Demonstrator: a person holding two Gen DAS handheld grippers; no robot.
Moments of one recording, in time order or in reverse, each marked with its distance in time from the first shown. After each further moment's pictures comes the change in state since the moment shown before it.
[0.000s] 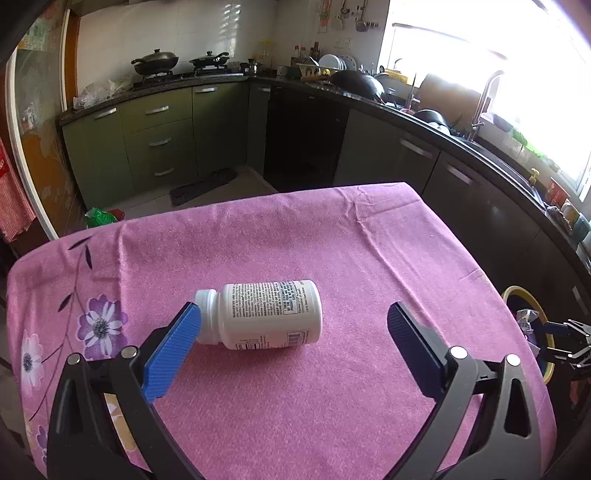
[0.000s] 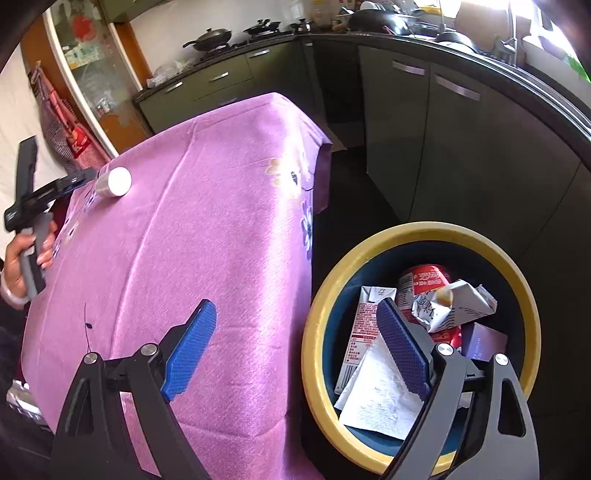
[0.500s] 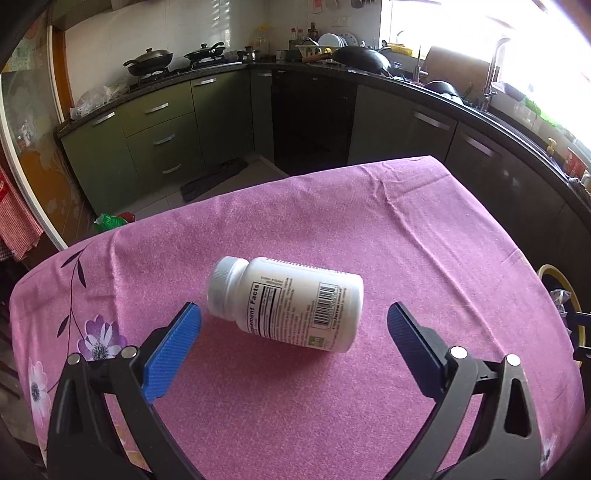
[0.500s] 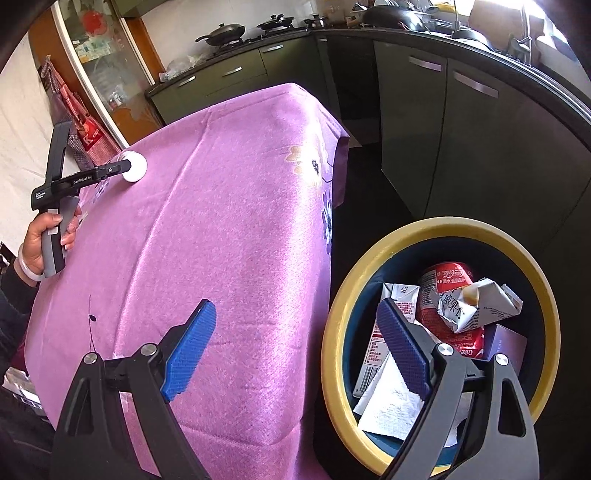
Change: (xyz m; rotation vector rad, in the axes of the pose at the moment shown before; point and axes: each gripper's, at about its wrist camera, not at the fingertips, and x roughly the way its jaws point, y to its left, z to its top) left arm 0.031 0.005 0.008 0.095 0.051 0.095; right arm 0.014 0.008 -0.005 -0.020 0.016 0.052
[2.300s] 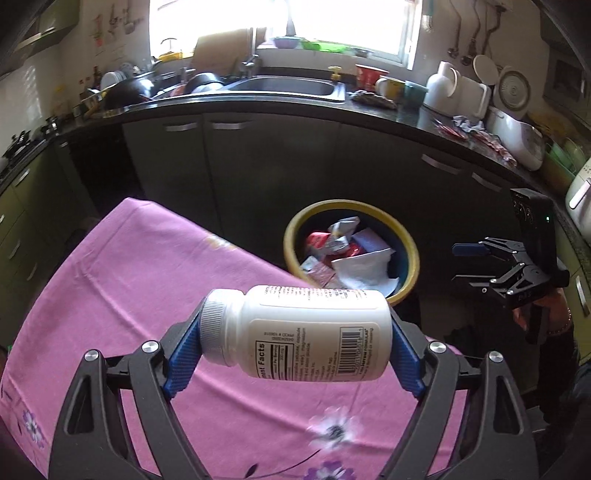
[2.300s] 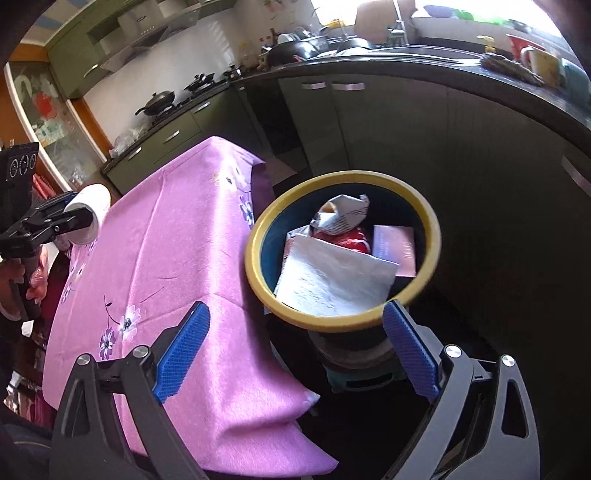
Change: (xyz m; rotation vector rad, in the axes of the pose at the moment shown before) left arm -0.119 -0.260 -0.018 0.524 0.031 -0.540; right arm -0.138 -0.056 -0.125 0.300 -0.197 -0.110
